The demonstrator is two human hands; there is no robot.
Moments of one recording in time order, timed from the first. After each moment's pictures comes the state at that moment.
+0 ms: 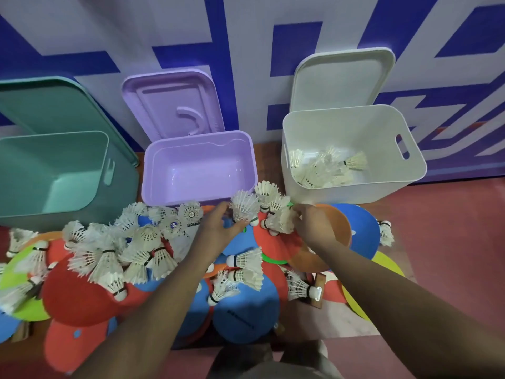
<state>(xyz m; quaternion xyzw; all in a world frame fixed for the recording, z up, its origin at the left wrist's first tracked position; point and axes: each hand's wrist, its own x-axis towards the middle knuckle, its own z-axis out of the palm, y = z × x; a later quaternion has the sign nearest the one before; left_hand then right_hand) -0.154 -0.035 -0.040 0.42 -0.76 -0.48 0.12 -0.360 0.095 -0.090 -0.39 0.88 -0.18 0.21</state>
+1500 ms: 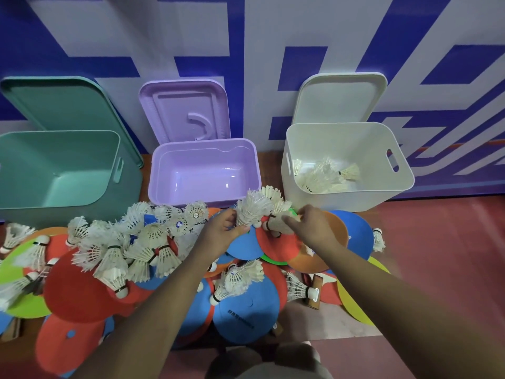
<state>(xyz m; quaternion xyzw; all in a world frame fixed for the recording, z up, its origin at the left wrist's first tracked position) -0.135 -0.039 -0.040 0.38 -0.72 -0.57 0.09 -0.332 0.094 -0.035 -0.29 0.89 -0.22 0.26</state>
